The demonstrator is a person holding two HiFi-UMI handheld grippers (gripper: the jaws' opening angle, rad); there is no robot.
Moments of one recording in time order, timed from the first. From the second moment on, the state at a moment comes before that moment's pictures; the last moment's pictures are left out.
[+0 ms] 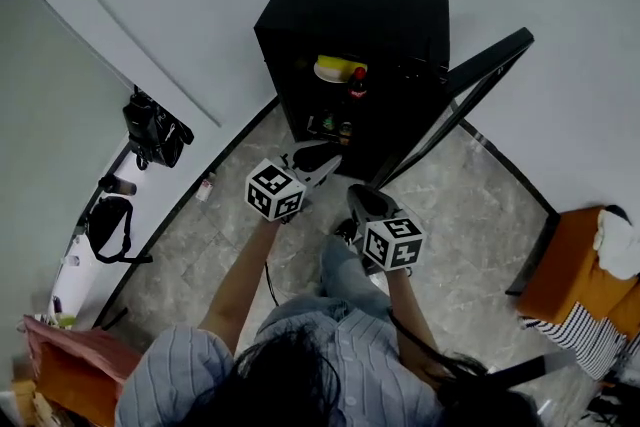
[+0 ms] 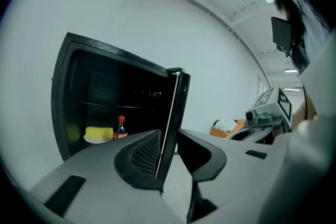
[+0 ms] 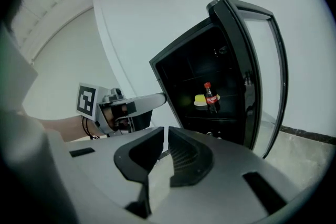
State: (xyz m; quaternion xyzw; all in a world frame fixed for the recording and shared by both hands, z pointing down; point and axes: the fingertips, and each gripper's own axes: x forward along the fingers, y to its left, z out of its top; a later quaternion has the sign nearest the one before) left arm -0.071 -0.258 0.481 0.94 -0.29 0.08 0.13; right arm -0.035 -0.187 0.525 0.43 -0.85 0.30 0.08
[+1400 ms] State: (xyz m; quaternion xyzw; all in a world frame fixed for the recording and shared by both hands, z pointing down) left arm -0.125 -0.080 0.471 0.91 -0.35 -0.02 0.21; right arm -0.055 -0.061 0.505 0.40 -0.87 0.26 0.16
